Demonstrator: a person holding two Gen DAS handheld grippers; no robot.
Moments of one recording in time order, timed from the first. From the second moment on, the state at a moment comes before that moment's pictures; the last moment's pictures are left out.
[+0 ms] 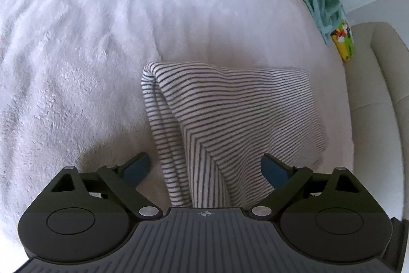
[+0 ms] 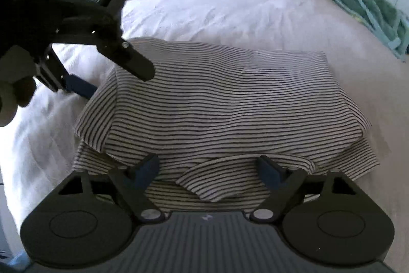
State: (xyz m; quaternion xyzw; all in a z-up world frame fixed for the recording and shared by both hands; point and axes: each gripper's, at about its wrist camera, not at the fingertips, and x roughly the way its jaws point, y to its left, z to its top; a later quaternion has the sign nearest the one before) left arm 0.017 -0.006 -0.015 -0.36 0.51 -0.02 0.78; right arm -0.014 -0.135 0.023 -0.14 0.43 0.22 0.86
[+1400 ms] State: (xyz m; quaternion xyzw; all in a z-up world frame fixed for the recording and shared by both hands) left arm 0.017 -0.045 -0.005 -0.39 0.55 -0.12 0.72; right arm -0.093 -0.097 0.021 -0.29 0.32 0.30 0.85
